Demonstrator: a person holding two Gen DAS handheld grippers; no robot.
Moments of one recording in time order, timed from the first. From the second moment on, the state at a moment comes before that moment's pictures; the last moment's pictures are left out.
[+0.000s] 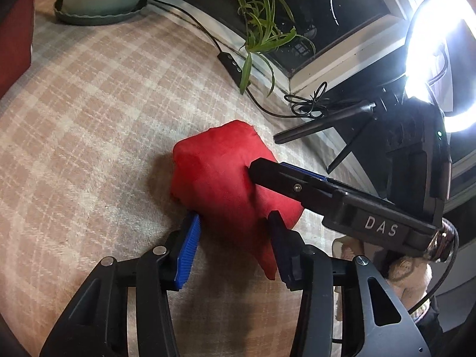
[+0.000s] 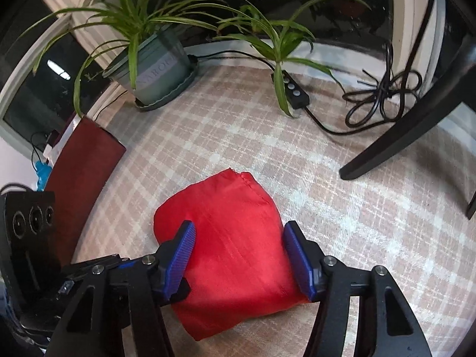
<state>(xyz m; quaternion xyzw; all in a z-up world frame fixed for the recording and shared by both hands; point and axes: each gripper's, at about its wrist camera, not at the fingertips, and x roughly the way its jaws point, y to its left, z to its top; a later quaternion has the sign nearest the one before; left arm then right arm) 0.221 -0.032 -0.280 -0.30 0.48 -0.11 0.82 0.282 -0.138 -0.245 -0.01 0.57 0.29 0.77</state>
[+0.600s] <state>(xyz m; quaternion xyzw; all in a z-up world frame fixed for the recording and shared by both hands) 0.175 -0.023 -0.263 -0.27 0.47 -0.13 0.83 0.239 -0.148 -0.242 0.07 0.58 0.30 0.76</state>
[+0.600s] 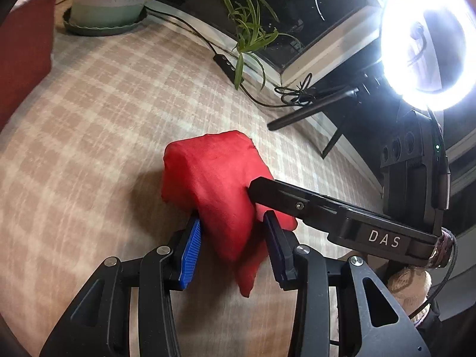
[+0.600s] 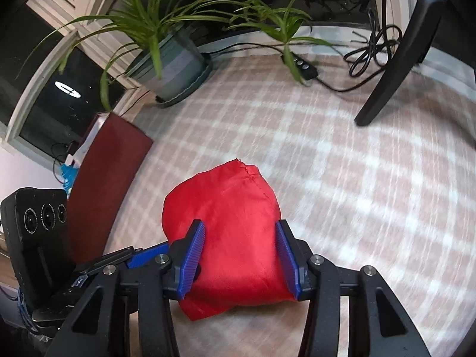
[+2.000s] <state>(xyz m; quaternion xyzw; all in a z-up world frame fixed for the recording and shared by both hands) -0.003 0.169 -0.144 -0.28 0.31 0.04 0.91 0.137 0.101 -0.125 0.01 0.48 0.51 0.71</state>
